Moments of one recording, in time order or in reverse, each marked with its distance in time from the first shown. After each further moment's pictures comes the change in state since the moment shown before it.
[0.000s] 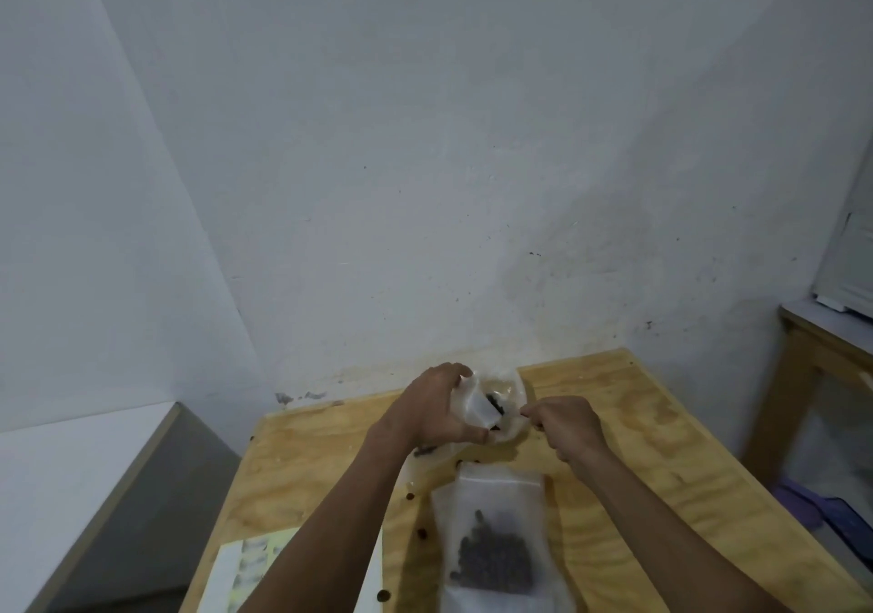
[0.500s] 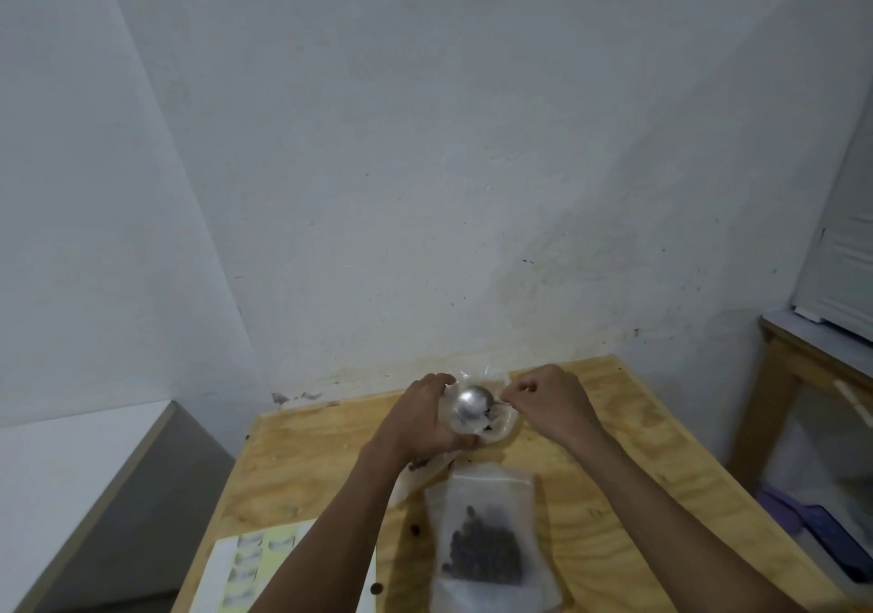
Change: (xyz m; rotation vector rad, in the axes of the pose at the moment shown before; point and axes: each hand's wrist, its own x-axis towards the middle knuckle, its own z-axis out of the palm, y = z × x) left_hand -0.019 -0.003 0.010 -0.045 0.093 -0.043; right_hand -0.024 -0.039 -0.015 -0.393 -0.011 -0.405
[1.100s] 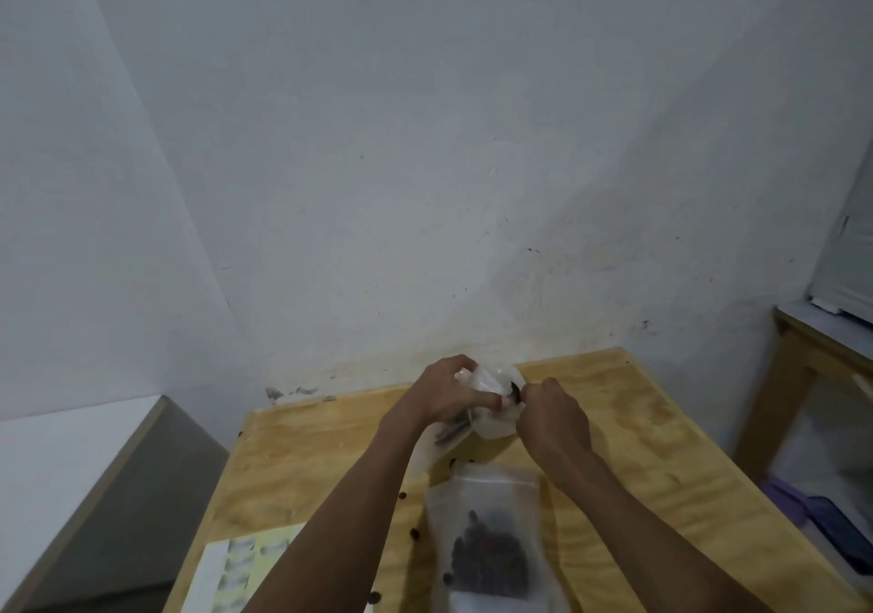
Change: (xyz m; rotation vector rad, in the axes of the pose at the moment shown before) left_hand 0.050 0.014 0.006 -0.263 -0.148 -0.199; right_hand 0.010 0.020 0.042 -0.488 0.076 0.031
